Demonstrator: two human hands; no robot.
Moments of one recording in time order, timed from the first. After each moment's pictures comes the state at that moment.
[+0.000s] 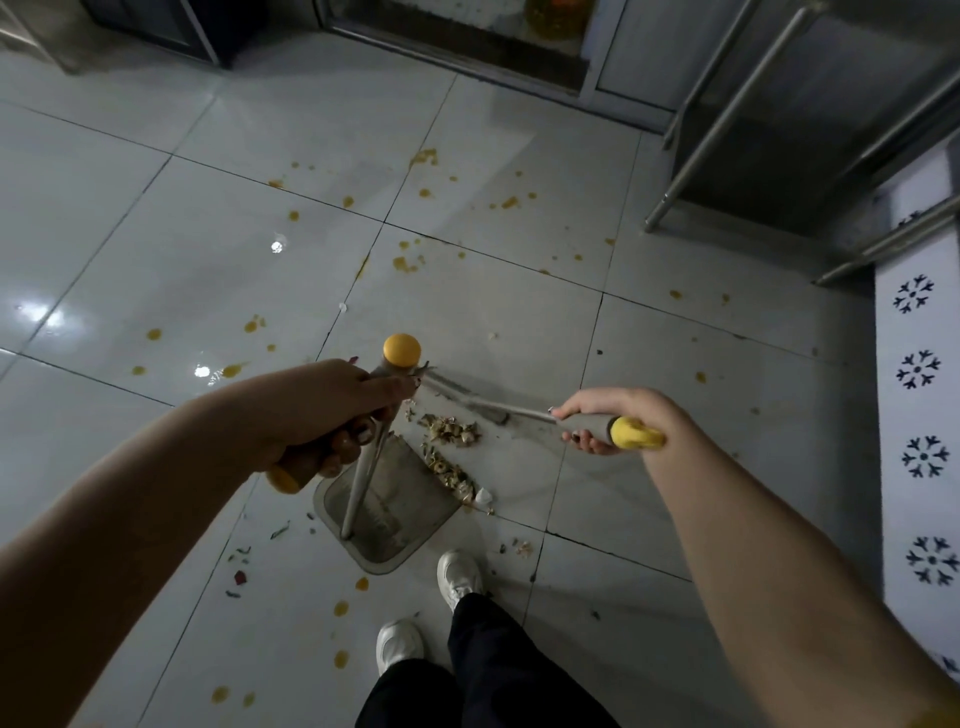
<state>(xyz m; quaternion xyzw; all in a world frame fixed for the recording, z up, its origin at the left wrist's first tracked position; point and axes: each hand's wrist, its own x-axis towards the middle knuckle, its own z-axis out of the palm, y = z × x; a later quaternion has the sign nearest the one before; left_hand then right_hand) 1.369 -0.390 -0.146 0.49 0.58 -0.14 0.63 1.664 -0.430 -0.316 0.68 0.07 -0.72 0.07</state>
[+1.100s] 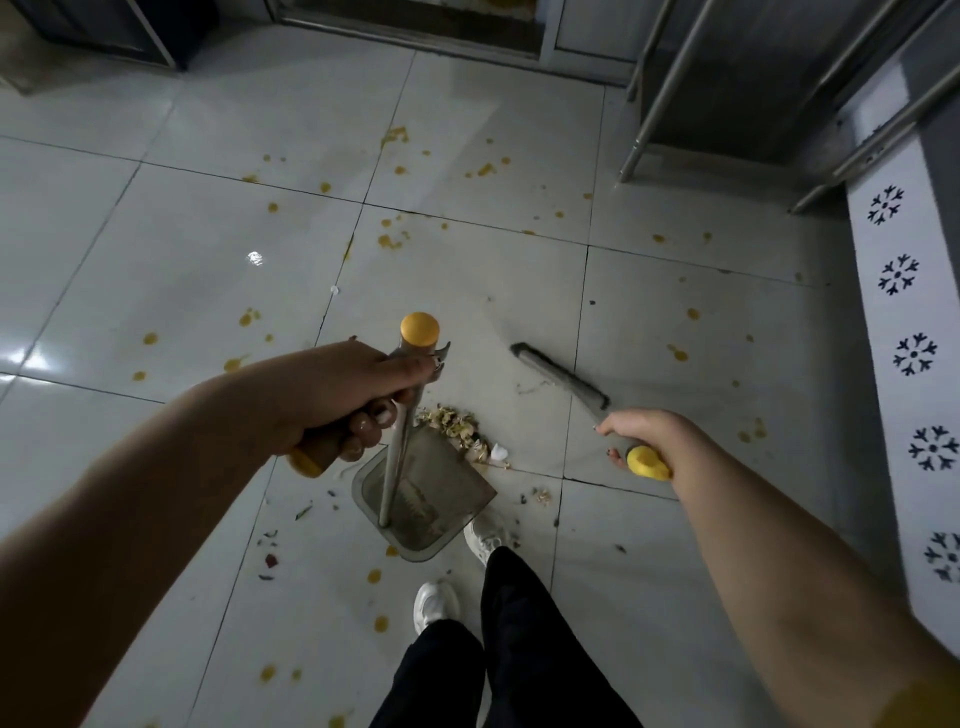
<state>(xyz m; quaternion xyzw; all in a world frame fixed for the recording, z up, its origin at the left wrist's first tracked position) 1.332 -0.461 -0.155 0.52 0.53 -0.15 0.65 1.631 -0.585 -0.371 0.79 0.00 -0.60 -0.10</state>
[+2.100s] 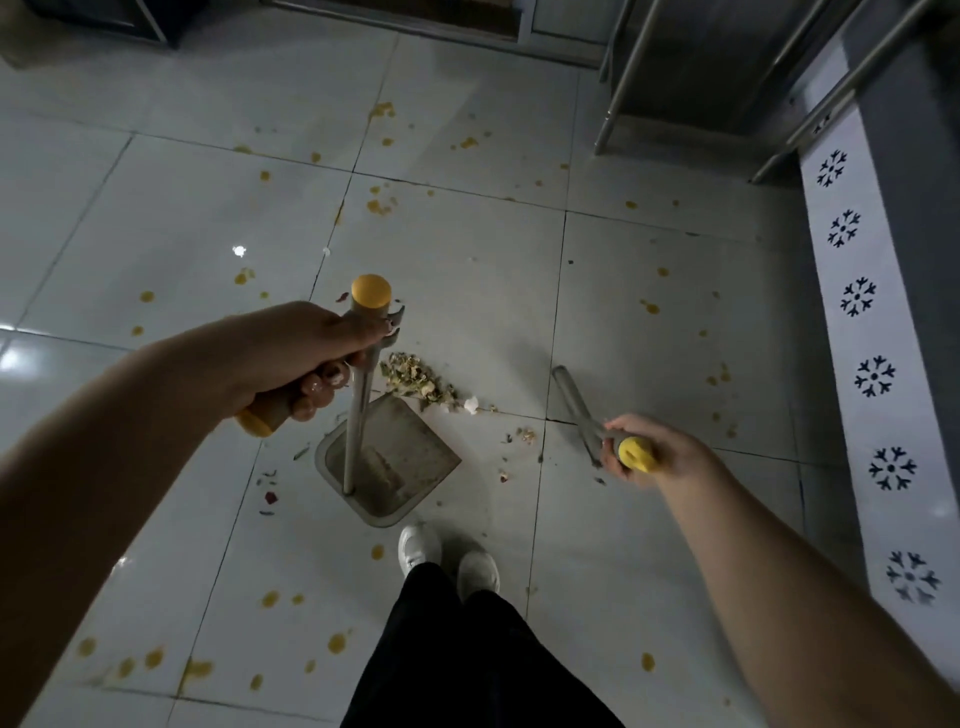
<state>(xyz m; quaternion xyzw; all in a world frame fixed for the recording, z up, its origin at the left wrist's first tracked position) 1.246 -0.595 -0.131 0.56 0.55 -0.12 0.60 1.537 -0.771 -0.312 0.65 -0.21 -0.64 -0.35</state>
